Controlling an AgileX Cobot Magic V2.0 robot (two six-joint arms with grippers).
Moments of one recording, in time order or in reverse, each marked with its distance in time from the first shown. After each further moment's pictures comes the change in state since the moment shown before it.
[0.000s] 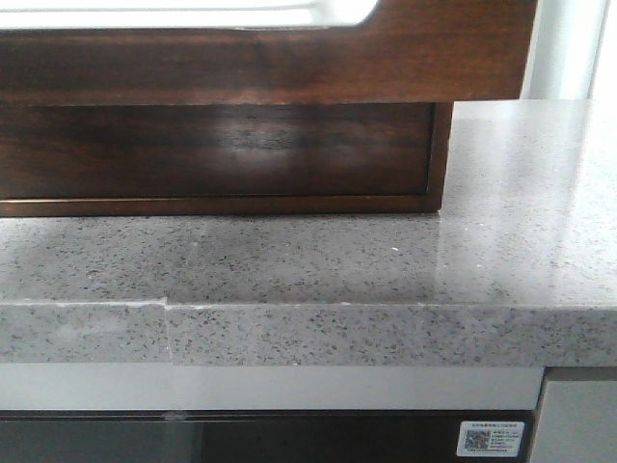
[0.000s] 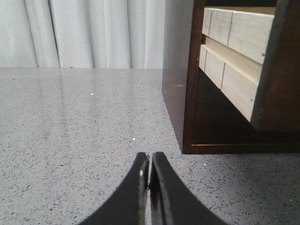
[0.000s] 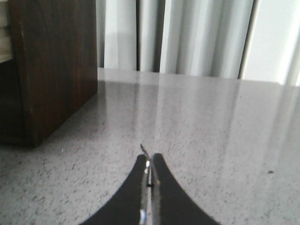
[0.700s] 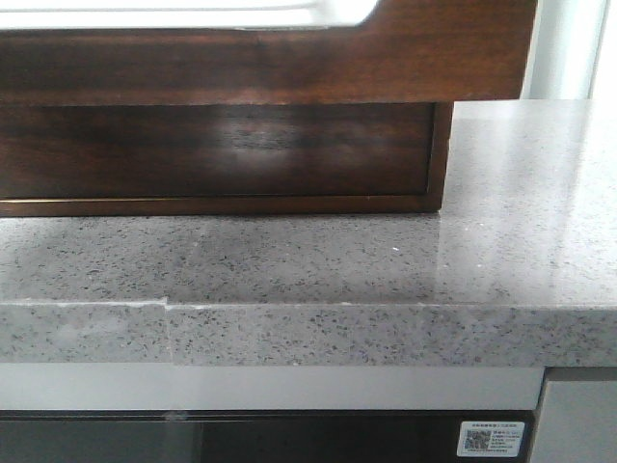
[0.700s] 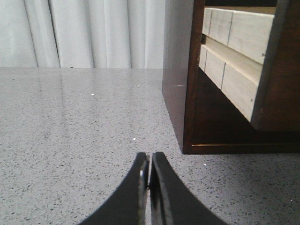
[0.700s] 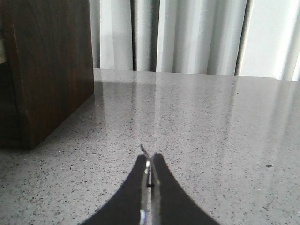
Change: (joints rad) left arm 0.000 0.000 0.000 0.000 0.000 0.000; right arm 0.000 0.000 0.000 -0.240 0.020 0.265
